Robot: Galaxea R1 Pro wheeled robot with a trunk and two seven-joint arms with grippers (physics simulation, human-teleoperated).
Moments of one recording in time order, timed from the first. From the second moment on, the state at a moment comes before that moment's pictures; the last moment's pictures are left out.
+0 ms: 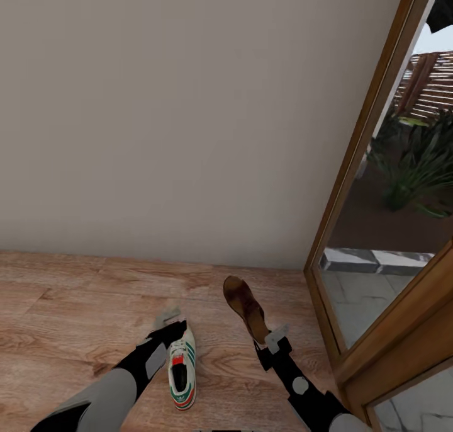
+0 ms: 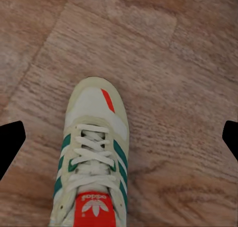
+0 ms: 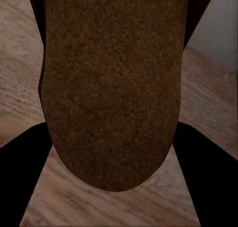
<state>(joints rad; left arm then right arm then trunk) -0.74 -0.11 0.29 -0.20 0.06 -0.04 0.05 -0.56 0.07 0.27 -0.29 0.29 -0.38 -0.07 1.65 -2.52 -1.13</state>
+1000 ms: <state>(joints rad) -0.74 -0.11 0.30 -0.04 0.06 -0.21 0.07 -0.63 0.09 0.27 -0.44 0.16 -0.19 -0.07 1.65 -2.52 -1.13</state>
